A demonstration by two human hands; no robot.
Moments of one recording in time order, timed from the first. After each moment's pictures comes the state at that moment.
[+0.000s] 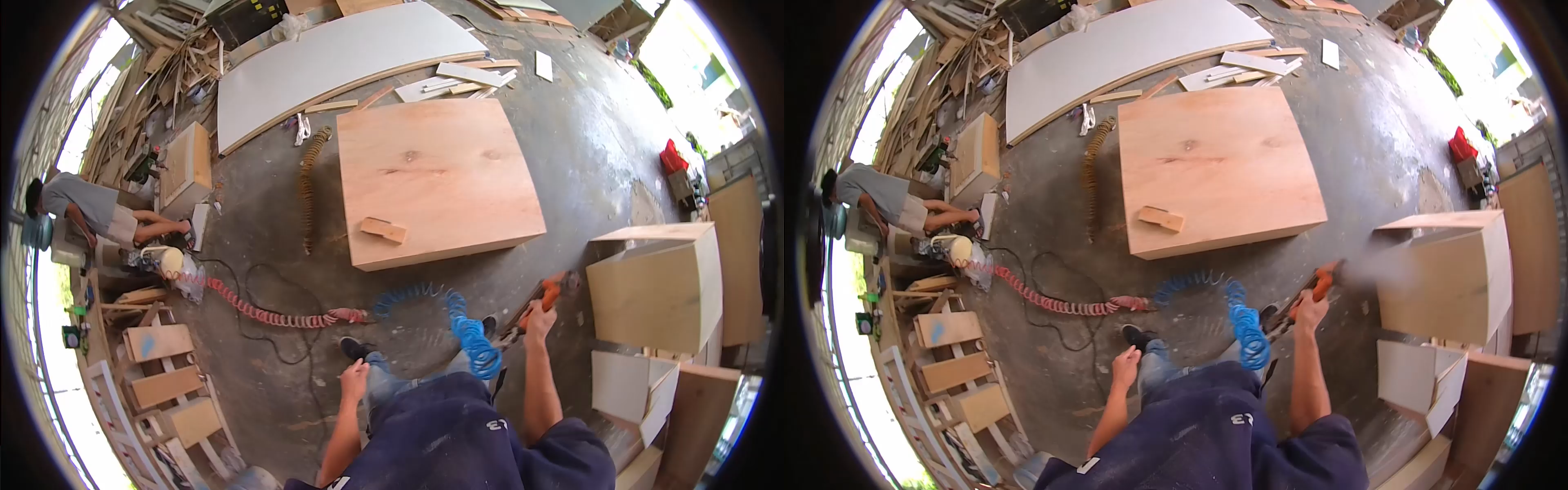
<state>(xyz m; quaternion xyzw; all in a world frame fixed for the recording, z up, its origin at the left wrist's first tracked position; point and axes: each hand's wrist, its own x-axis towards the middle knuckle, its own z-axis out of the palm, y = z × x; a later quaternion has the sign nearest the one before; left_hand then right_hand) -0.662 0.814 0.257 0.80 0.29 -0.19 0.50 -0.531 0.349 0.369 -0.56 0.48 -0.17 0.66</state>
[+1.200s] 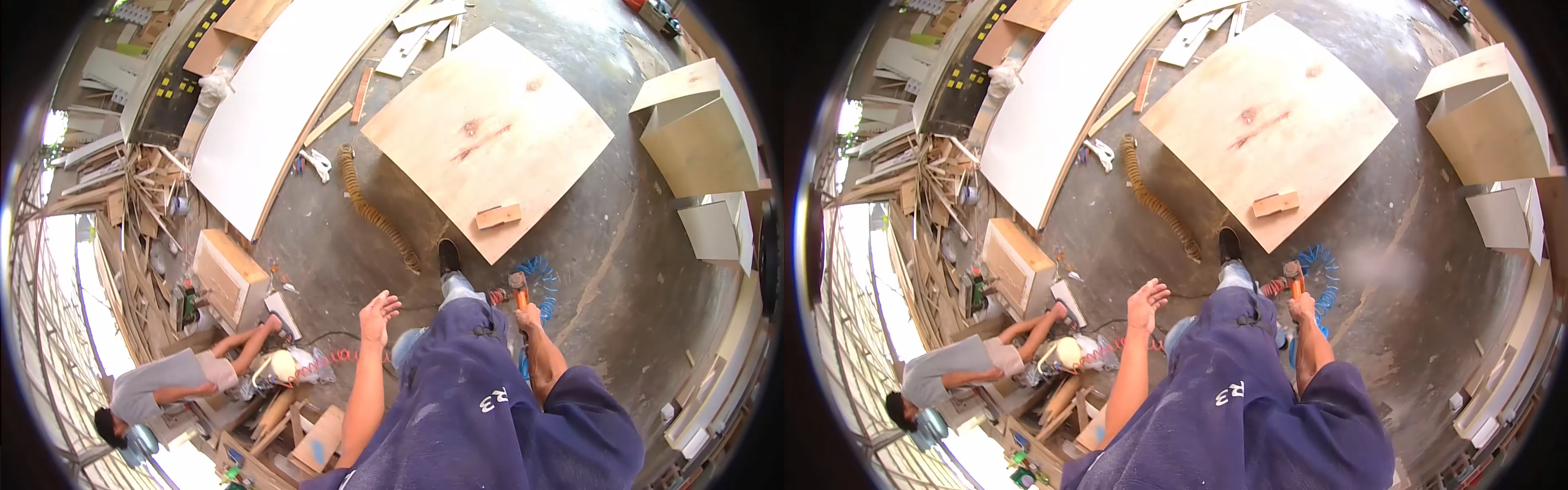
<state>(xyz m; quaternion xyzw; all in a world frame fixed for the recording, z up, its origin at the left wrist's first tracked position) -0.167 1.156 0.371 0.65 0.22 -0.34 0.64 -0.434 0.833 0.253 -0.66 0.58 0.27 0.39</state>
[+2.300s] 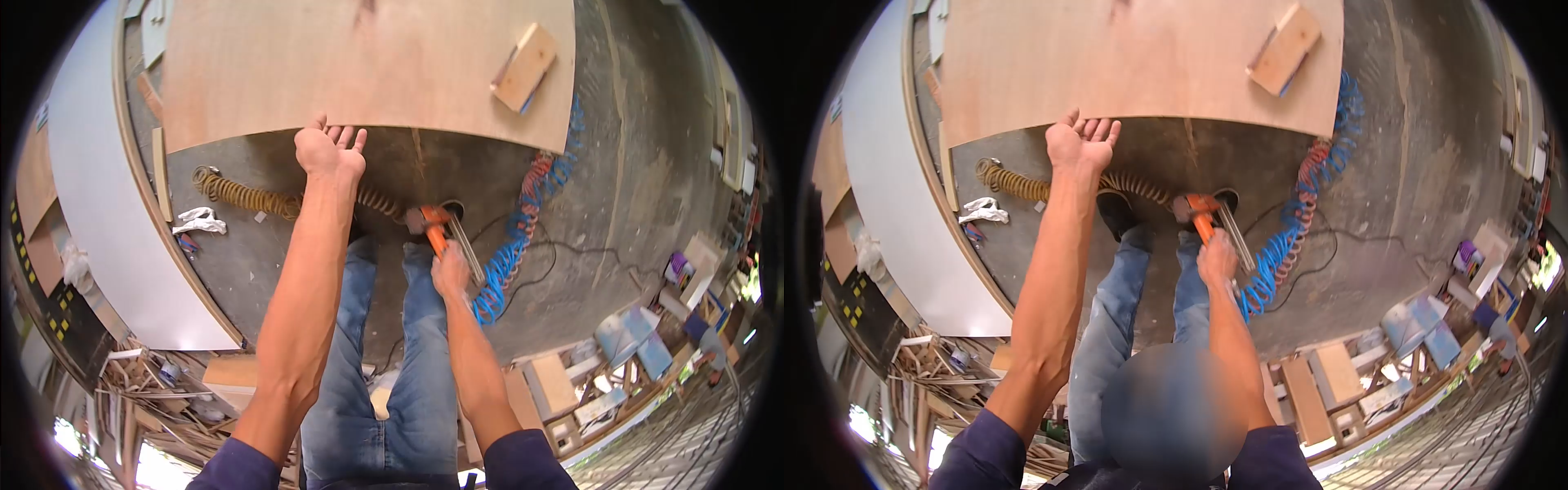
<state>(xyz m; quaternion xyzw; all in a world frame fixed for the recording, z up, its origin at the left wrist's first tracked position) 0.122 0.905 0.071 0.55 0.25 -0.57 0.56 -0.128 1.166 -0.005 -0.53 0.76 0.11 0.36</state>
